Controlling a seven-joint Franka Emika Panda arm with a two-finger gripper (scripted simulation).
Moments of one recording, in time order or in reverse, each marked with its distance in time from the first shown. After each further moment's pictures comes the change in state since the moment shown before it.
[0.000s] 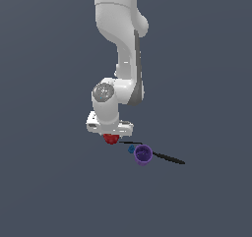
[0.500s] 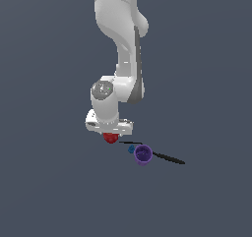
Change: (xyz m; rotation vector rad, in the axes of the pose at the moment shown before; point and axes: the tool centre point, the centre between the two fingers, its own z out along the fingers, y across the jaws) arm 0.000 0.001 -0.012 0.000 -0.003 0.000
